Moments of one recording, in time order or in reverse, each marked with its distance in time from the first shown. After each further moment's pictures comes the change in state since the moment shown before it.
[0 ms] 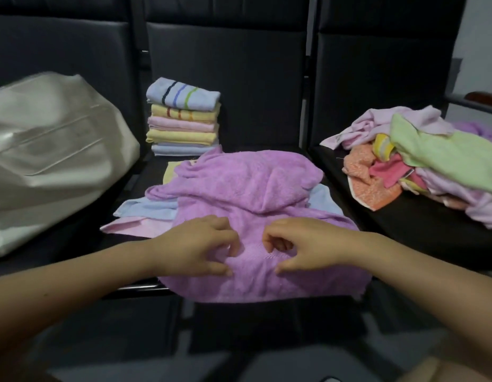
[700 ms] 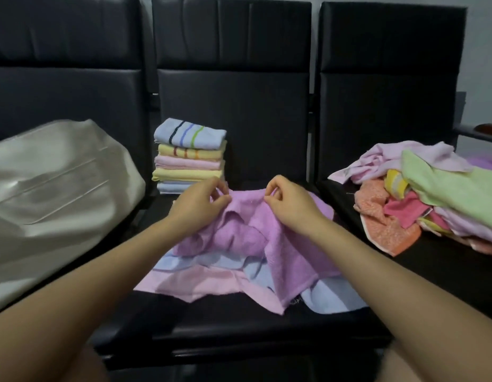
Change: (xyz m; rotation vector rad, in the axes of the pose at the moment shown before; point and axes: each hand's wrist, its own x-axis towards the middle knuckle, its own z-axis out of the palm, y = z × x) left_hand 0.082 -0.076 -0.061 -0.138 0.565 -0.576; right_hand 0.108 0.042 -0.053 0.297 0.683 0.379
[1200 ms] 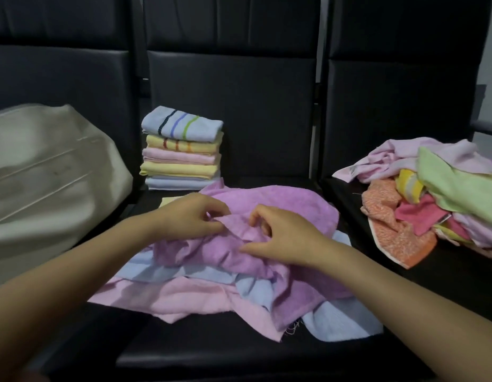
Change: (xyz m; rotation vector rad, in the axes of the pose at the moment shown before) left_hand 0.014 -0.022 0.004 0.091 -0.455 0.224; right_hand -0.010 0.013 0.013 -0.183 -0.332 -0.183
